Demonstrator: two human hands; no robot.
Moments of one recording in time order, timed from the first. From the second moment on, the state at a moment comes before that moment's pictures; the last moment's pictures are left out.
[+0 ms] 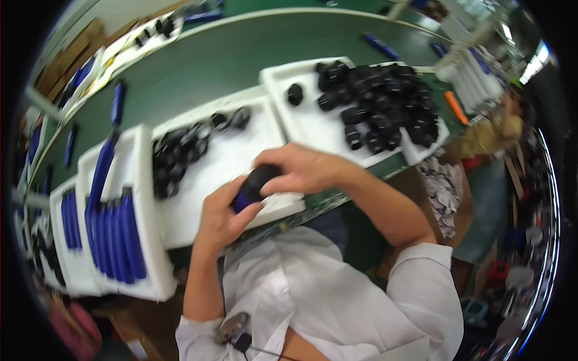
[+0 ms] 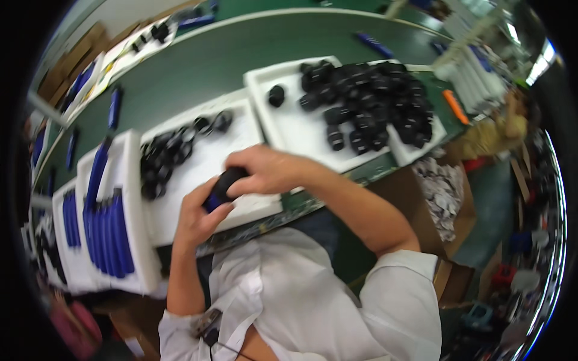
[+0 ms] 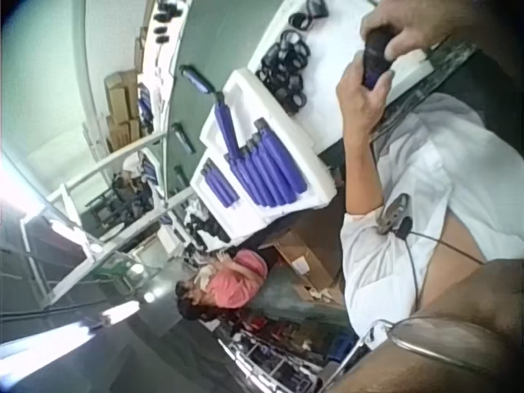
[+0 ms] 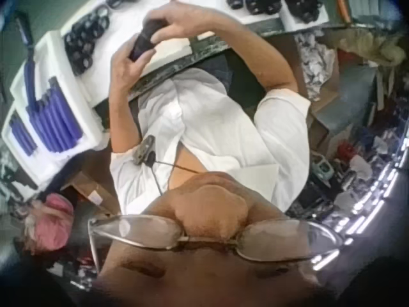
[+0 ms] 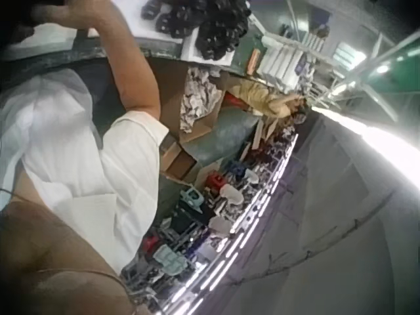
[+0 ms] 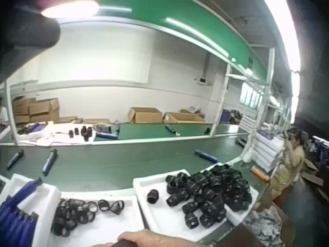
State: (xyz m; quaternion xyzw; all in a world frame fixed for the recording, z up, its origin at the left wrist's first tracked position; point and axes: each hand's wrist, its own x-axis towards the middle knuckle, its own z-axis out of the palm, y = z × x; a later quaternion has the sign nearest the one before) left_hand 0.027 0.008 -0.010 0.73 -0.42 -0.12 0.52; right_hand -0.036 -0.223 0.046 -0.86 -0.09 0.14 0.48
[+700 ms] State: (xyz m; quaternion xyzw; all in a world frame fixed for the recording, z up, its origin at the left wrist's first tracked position) left_hand 0.032 0.017 0.001 0.74 -0.32 -0.23 0.54; right_hand -0.031 -0.212 0.050 -0.89 -0.01 0.09 0.46
